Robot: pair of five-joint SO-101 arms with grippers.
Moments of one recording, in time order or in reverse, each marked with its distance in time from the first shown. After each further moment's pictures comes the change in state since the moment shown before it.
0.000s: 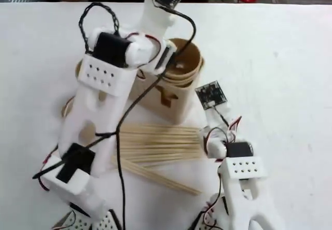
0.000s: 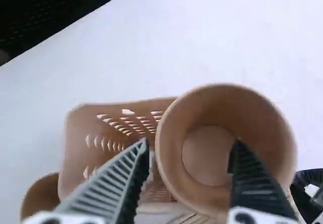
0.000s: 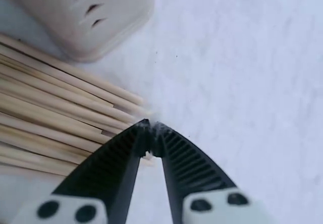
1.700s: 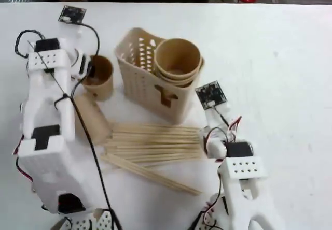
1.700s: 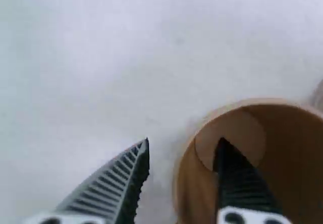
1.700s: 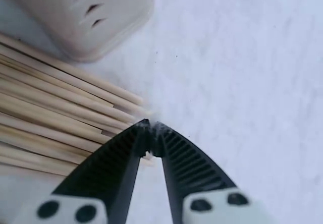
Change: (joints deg) left arm -34.9 15.1 25.9 -20.7 -9.7; right arm 0.0 0.0 0.0 0.0 0.0
